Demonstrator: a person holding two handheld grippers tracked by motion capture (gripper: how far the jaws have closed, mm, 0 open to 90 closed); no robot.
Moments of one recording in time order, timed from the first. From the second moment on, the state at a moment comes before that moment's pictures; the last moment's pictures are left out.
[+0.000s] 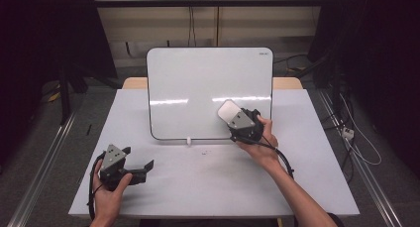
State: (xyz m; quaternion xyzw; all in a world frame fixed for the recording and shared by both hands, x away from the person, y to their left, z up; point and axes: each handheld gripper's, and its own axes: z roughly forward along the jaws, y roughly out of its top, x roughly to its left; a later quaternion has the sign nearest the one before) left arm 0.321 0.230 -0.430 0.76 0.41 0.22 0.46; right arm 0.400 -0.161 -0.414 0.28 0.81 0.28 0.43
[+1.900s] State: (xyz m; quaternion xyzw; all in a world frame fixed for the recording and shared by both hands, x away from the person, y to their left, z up) left arm 0.320 0.235 -0.431 0.75 0.42 0.22 0.46; right arm 0.379 -0.249 -0.377 0.40 0.73 0.39 0.38
